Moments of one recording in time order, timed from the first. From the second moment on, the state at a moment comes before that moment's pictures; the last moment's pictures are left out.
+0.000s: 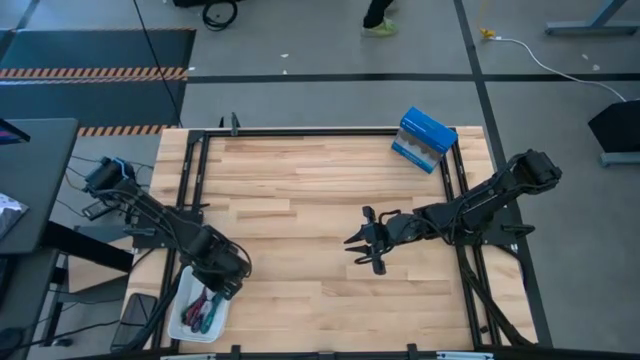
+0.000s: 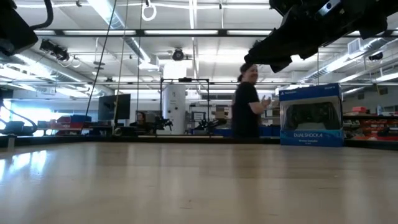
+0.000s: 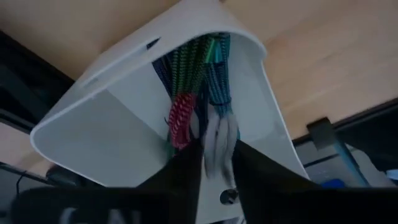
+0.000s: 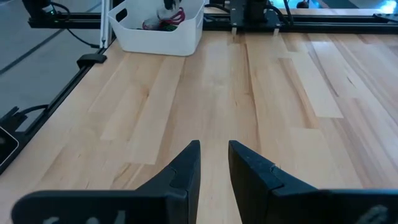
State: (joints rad) left arm -0.59 1.34 0.89 -0.99 0.42 -1.54; right arm 0.31 1.39 0.59 0.39 0.18 0.11
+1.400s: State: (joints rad) left arm -0.14 1.35 0.96 0.01 -0.20 -0.05; right arm 0.18 1.10 0.59 0.24 0.11 0.06
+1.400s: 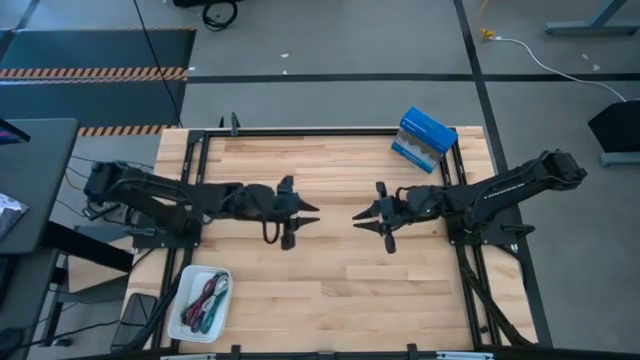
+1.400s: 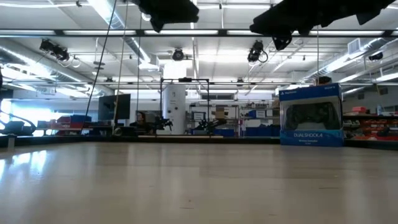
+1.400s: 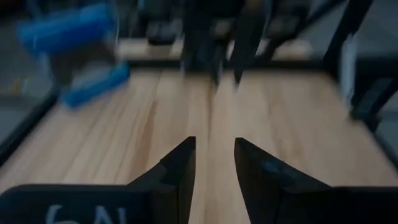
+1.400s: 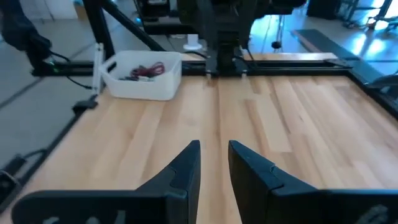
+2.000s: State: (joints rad) left arm -0.12 1.42 0.56 0.92 -0.14 -0.13; right arm 0.12 1.12 0.59 0.22 0.10 0.05
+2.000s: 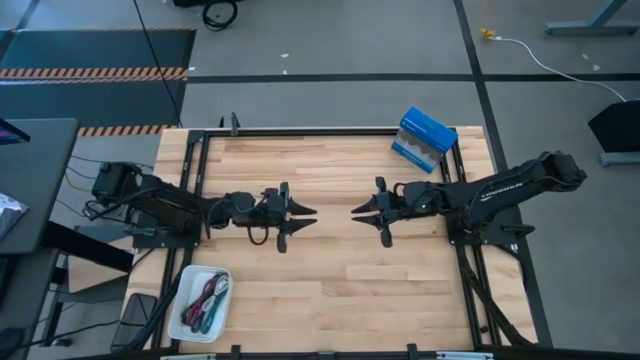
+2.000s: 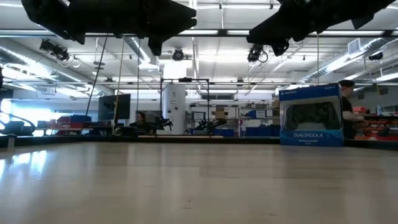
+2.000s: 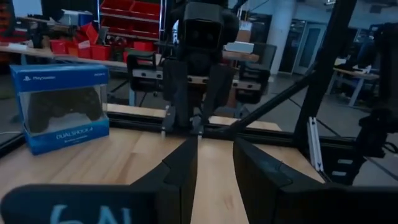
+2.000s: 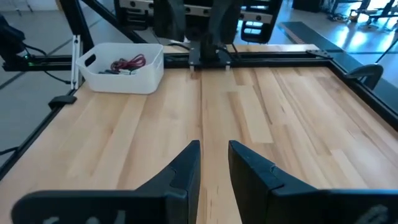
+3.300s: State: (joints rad) left arm -0.12 1.31 0.33 1.17 -0.18 -0.10; right arm 0.06 0.87 0.36 0.48 0.06 0.11
